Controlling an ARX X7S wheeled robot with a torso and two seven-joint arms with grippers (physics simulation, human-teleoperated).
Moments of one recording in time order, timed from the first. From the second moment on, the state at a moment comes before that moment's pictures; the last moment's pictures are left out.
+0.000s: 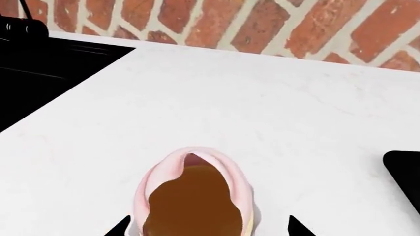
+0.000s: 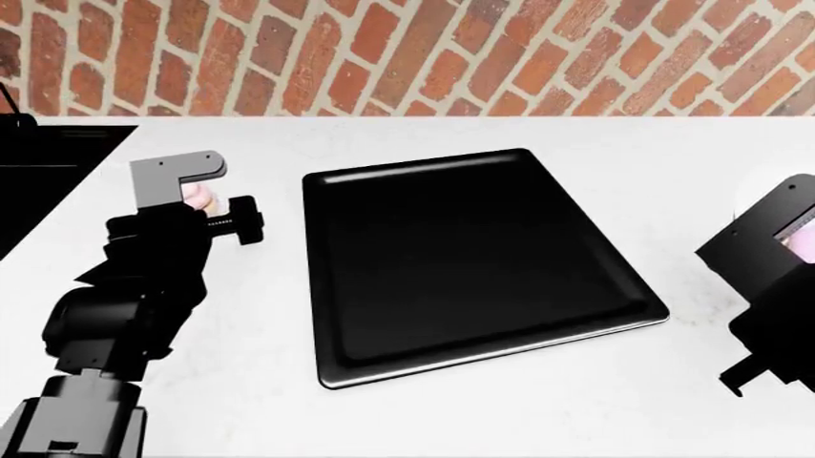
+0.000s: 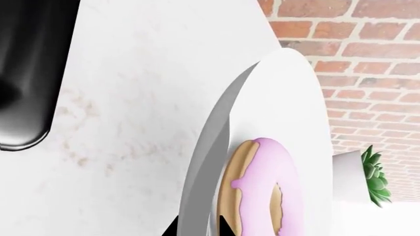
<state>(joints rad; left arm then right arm) -0.96 -0.33 0.24 -0.61 -0.52 -0.59 -0.33 1.70 1.16 -1.49 -0.34 1.59 1.36 0.96</state>
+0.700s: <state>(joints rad) -0.90 -0.37 0.24 -0.37 -0.56 -0.65 -0.37 1.69 1.18 -1.50 -0.38 1.60 1.34 0.97</state>
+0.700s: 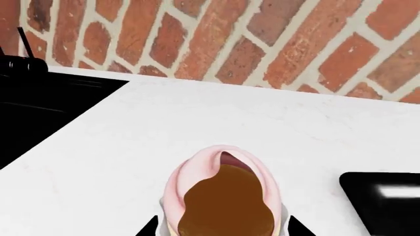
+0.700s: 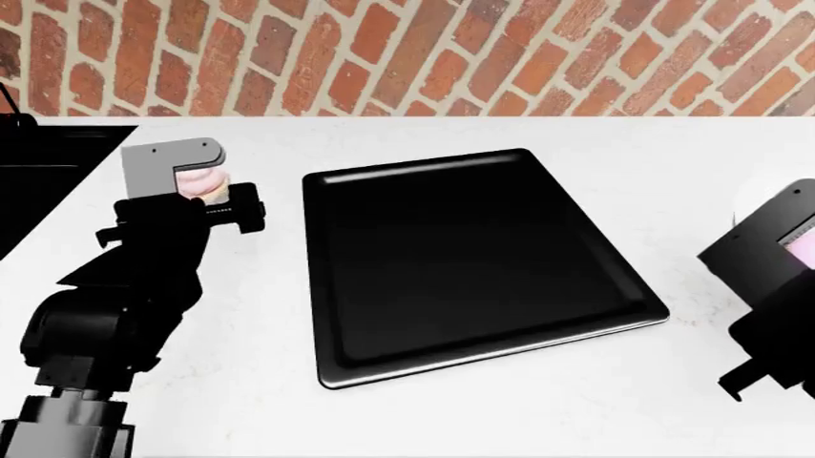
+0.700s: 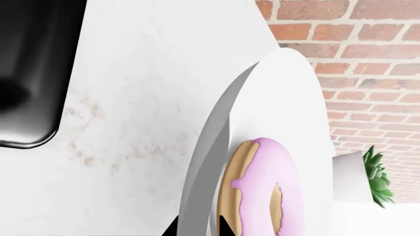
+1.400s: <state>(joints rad) -0.92 -0.41 0.32 0.11 -0.73 -0.90 -0.35 1.72 1.23 -1.48 -0.44 1.64 1.34 0.99</state>
